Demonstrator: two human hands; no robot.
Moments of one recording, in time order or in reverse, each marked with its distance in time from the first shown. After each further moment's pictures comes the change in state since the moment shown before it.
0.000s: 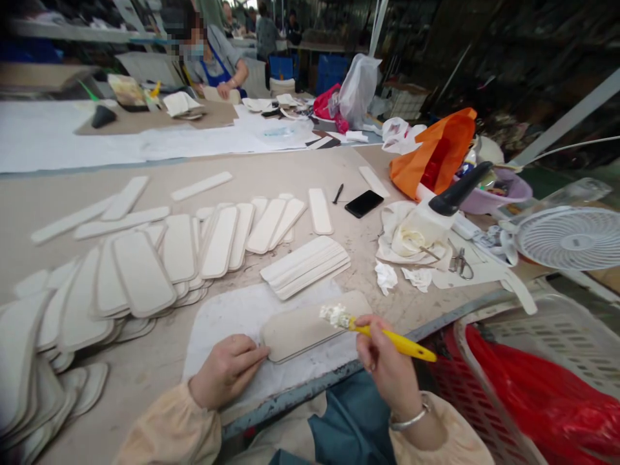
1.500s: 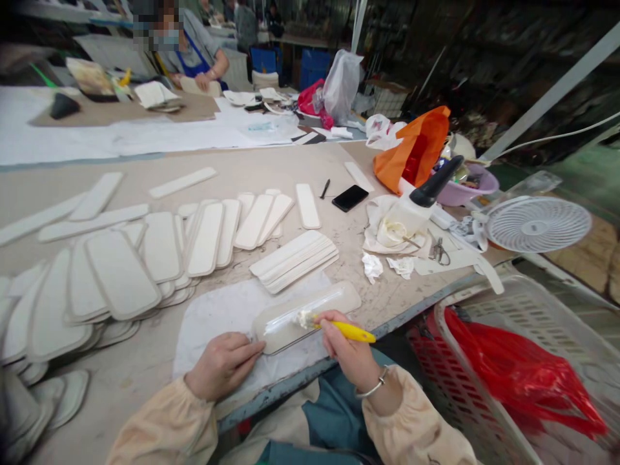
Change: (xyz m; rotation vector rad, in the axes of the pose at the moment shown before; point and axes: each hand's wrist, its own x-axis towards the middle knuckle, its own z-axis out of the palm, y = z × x) left_hand -0.003 -0.009 0.014 0.033 0.003 0.069; right_hand -0.001 0.019 0.023 -0.294 -0.164 -0.042
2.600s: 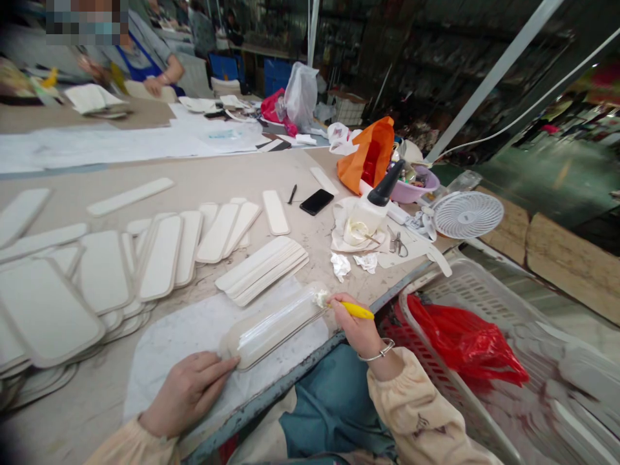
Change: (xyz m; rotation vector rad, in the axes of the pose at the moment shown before) left_hand 0.002 -0.005 0.000 0.008 -0.062 0.012; right_hand 0.017 0.011 -0.072 -0.158 0.256 -0.071
